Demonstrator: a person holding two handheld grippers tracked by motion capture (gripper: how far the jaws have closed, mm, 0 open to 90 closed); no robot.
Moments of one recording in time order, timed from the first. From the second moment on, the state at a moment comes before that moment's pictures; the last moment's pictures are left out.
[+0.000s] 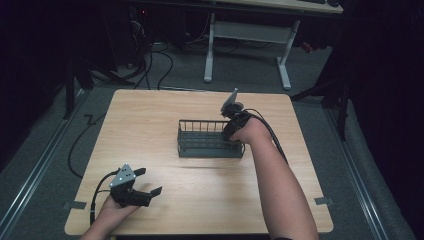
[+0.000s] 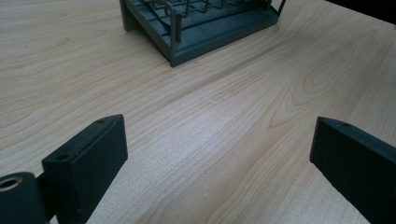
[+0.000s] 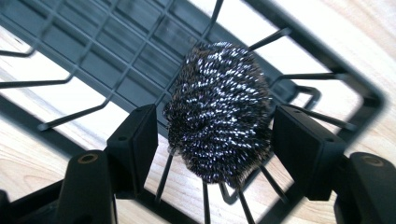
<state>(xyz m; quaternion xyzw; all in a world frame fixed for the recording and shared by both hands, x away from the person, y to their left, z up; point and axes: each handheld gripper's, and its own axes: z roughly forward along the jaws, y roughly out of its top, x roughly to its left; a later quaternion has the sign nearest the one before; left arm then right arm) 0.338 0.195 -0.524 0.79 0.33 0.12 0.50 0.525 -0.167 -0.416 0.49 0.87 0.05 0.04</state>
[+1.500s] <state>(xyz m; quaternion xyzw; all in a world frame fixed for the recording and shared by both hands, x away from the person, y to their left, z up) 0.339 0.191 -0.527 0.81 0.32 0.12 0.49 0.379 -0.234 -0.469 0.49 0.84 0.21 0.08</state>
